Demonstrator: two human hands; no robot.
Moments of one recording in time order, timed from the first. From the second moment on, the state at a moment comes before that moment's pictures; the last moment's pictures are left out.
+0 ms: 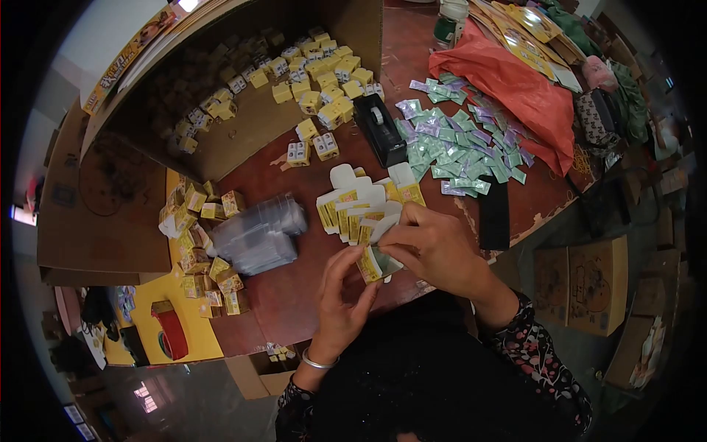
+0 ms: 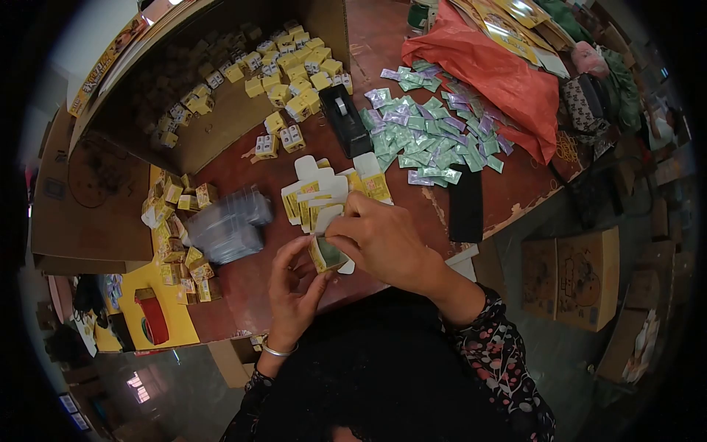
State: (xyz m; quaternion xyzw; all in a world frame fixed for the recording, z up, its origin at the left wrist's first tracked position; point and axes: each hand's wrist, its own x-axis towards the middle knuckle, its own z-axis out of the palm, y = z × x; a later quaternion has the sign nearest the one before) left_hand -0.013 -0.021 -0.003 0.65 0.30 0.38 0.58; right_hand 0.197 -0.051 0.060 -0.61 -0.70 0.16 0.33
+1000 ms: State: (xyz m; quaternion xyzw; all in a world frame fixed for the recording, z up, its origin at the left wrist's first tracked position) left_hand -0.011 -0.023 0.010 0.54 0.18 0.44 0.70; right_hand 0.183 -0.059 0.023 -0.40 -0.70 0.20 0.55
